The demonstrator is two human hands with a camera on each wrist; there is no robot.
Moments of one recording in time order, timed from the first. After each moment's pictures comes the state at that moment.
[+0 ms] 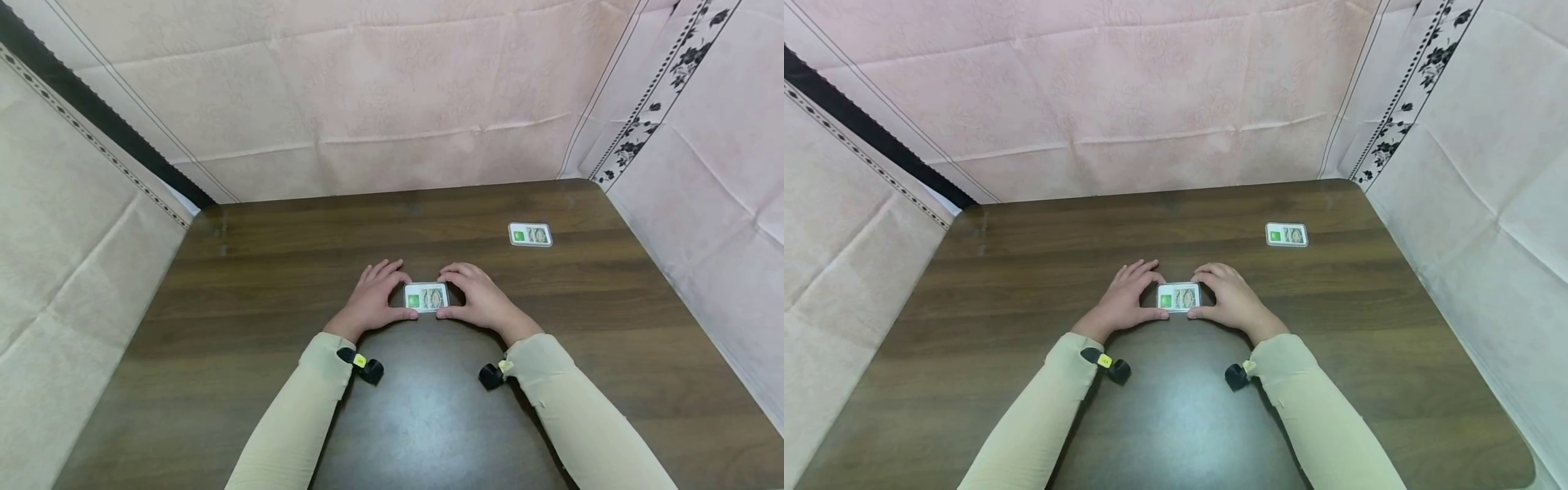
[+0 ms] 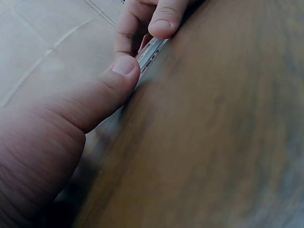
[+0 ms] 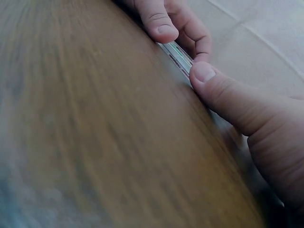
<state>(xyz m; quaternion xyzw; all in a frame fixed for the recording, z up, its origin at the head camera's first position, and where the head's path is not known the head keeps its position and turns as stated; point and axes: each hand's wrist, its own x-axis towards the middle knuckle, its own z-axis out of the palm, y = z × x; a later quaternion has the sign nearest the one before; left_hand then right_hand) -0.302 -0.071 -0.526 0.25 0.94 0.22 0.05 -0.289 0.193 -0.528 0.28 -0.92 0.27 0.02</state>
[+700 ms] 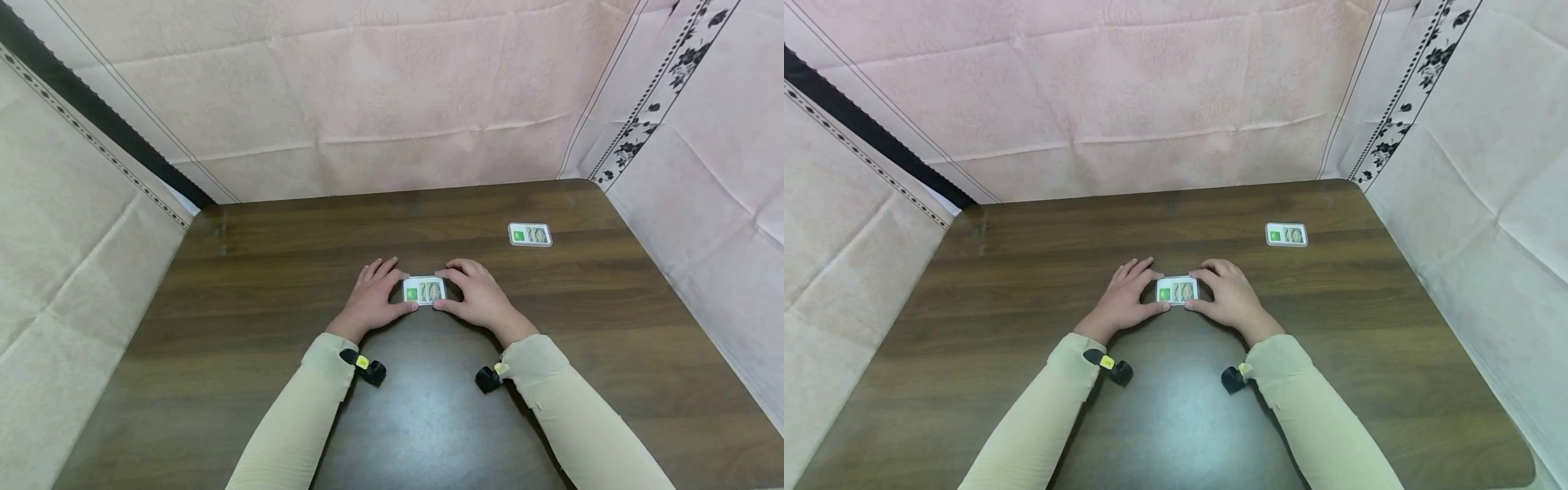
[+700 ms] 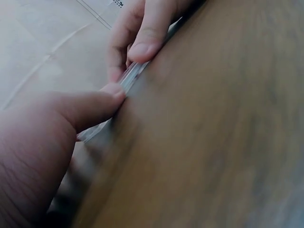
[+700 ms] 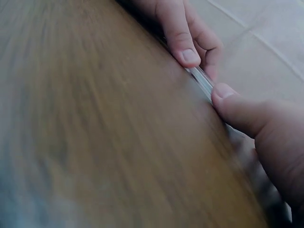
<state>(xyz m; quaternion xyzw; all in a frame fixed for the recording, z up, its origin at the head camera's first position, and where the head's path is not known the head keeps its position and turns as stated) -0.299 -0.068 -0.526 0.22 0.96 0.20 0.03 -0.286 0.186 -0.527 0.23 -0.95 0.23 0.03</state>
